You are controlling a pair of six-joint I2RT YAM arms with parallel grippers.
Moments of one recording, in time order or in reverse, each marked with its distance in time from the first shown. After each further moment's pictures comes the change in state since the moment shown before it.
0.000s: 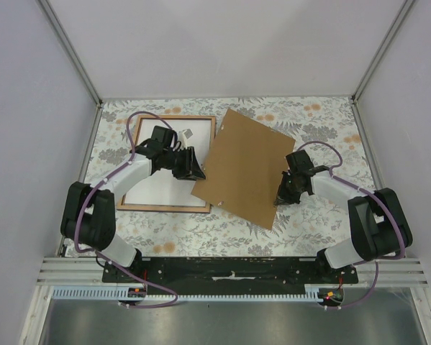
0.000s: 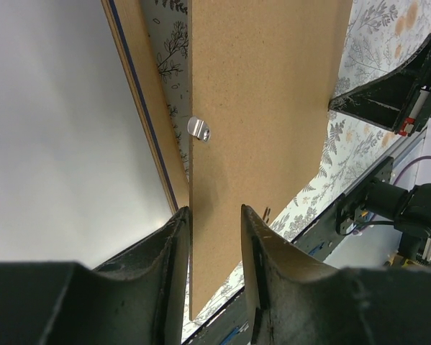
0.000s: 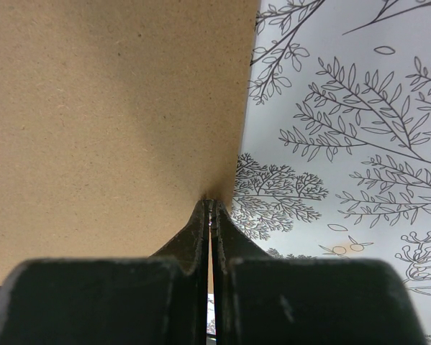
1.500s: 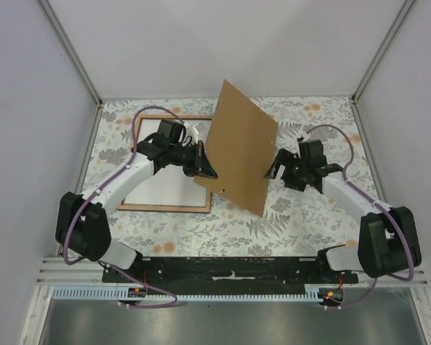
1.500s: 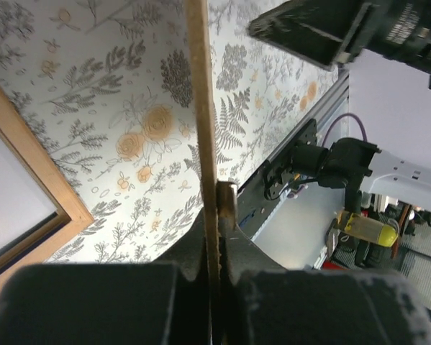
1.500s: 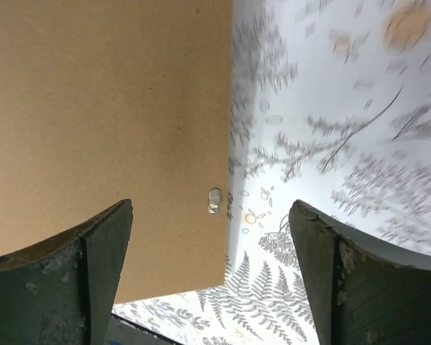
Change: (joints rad) left arm -0.117 -0.077 0.113 -0.090 0.103 -0.112; right arm -0.050 -0.101 0.018 0.140 -0.066 -0.017
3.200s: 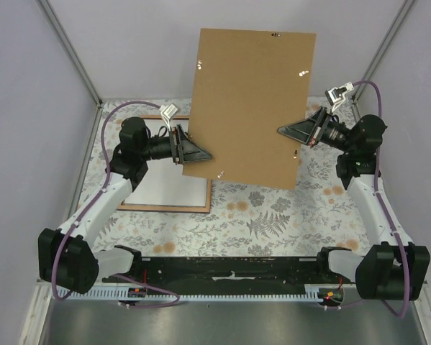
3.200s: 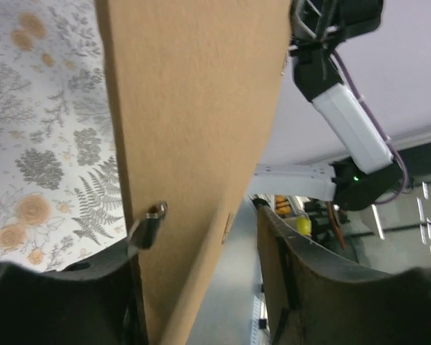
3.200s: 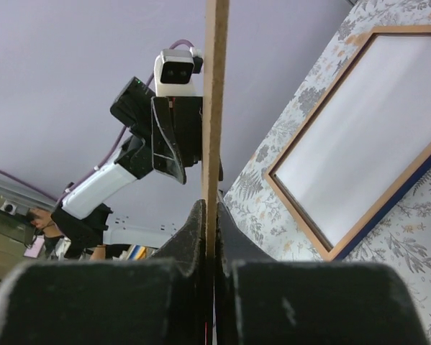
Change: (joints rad) left arm 0.169 -0.244 -0.199 0.718 0.404 -0.417; right arm -0.293 -0.200 0.169 0.798 -0.887 0.514
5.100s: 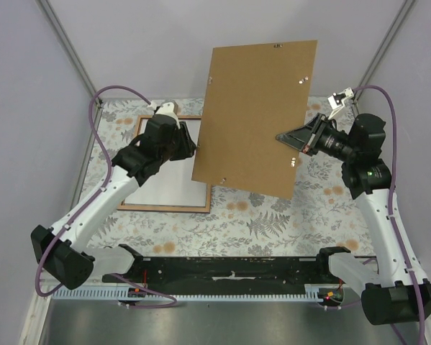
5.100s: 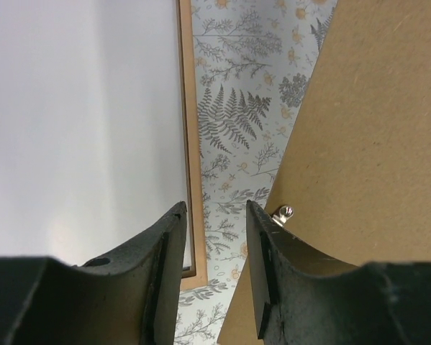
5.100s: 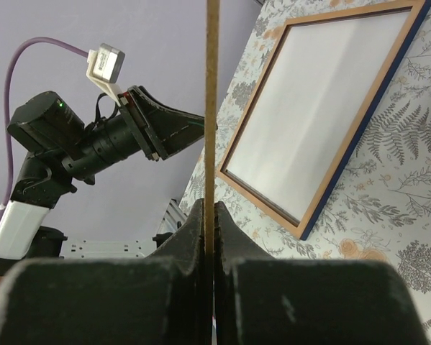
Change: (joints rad) left arm -0.272 0.021 0.305 -0.760 -1.268 0.401; right arm 0.114 -0.182 0.163 -0.717 0.310 -0.343
